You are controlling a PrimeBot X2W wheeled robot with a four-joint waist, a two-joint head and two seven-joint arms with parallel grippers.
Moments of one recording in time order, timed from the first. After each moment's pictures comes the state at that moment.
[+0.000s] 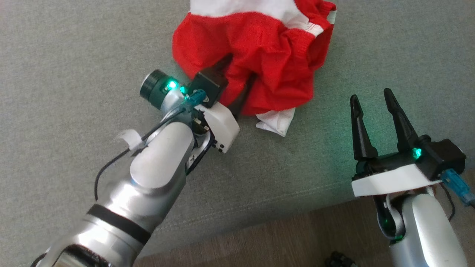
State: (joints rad) left arm -0.78 0.05 -0.74 0.66 -0.23 -0.01 -0.17; right arm -0.18 -0.05 0.04 0.05 0.15 0.13 -0.26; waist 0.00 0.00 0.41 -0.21
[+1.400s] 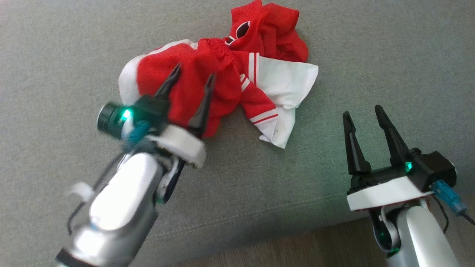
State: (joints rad) left arm -0.52 0.20 -0.61 0.28 -0.34 0.13 -0.20; right arm -0.13 -0.05 0.07 0.07 0.16 0.13 -0.26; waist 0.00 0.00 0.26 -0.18
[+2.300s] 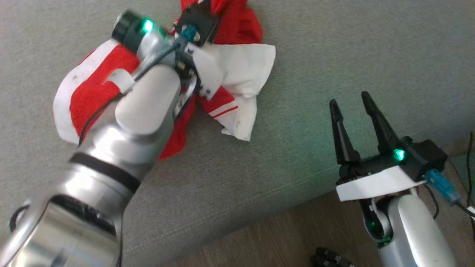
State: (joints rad) left arm -1.04 0.05 -0.78 0.88 -0.24 0.03 -0.11; right arm -0.18 -0.05 0.13 0.06 0.19 0.13 -0.26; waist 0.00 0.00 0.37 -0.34
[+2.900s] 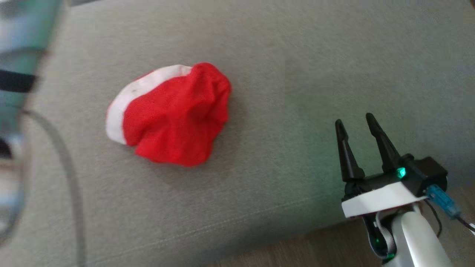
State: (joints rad) left arm -1.49 0.21 -0.70 0.75 -0.39 0.02 -0.23; right arm -0.12 -0.05 0.10 0.08 0.19 0.13 -0.26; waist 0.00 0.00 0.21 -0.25
